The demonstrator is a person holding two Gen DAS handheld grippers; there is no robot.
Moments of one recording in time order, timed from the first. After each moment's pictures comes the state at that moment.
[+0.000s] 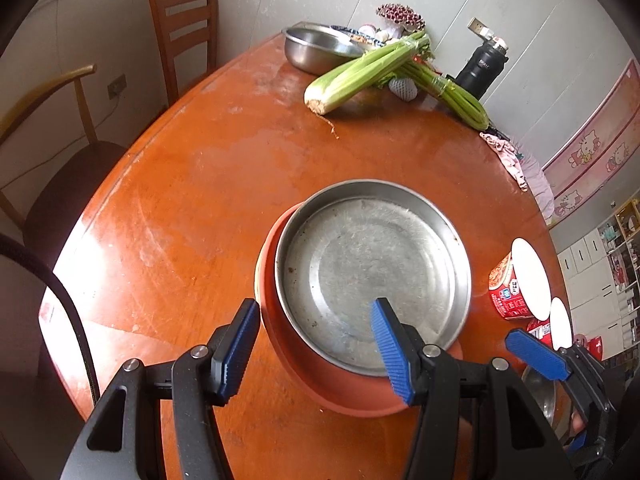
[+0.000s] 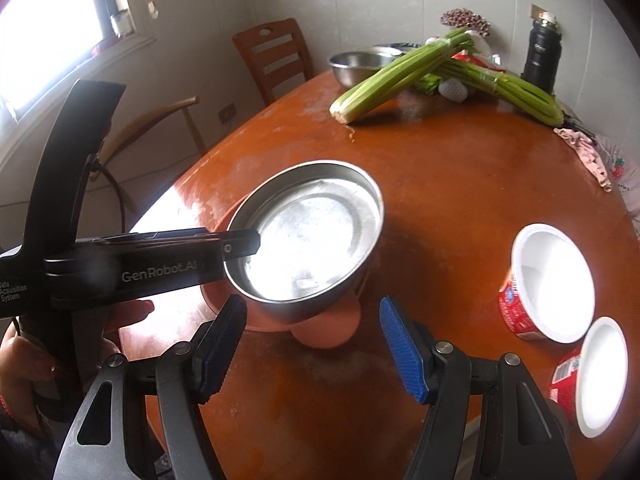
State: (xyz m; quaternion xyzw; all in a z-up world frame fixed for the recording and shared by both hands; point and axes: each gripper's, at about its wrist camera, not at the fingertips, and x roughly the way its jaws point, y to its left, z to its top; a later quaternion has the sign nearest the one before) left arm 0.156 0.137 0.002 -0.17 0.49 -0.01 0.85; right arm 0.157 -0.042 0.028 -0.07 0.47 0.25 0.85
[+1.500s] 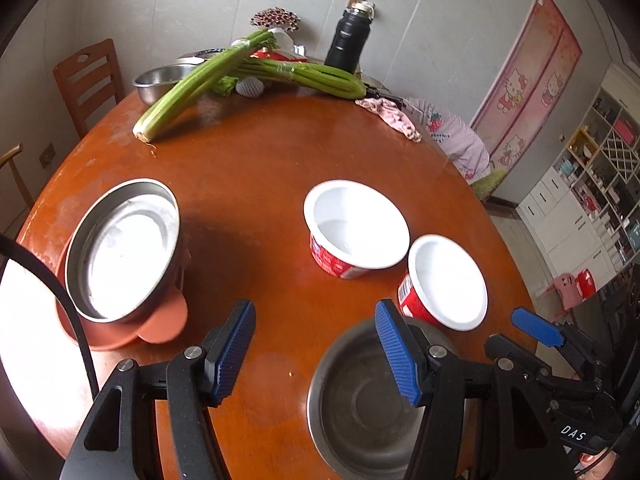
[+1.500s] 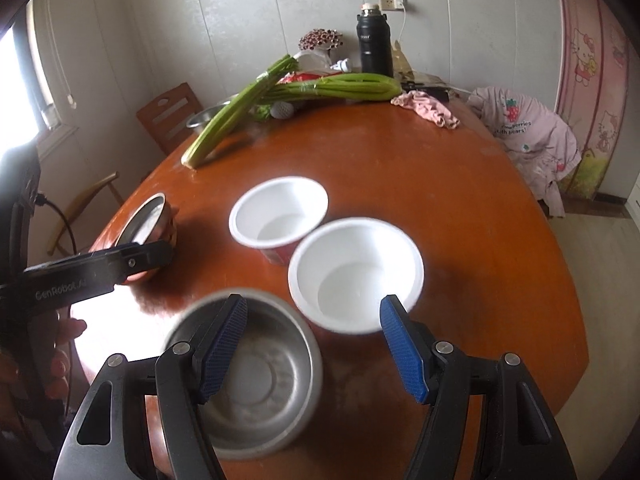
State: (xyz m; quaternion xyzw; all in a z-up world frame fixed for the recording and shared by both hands) left arm 0.125 -0.063 0.039 -0.09 0.46 -0.12 0.88; right arm 0.086 -0.291 0.054 0.02 0.44 0.12 0.89
